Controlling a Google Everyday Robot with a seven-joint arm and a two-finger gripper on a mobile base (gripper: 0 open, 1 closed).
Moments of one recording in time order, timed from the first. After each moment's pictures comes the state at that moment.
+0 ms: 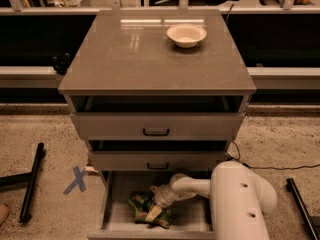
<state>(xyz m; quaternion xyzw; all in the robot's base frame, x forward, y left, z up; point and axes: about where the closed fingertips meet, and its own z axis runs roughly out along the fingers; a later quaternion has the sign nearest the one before) 0.555 0.052 0.145 -0.62 0.71 0.25 0.23</state>
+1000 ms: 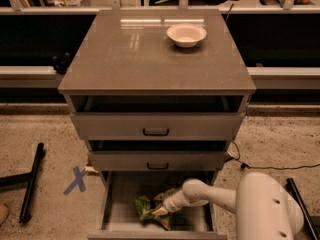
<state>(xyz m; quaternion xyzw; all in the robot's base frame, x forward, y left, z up) 0.534 0.025 0.170 -0.60 0.70 0.28 0.27</state>
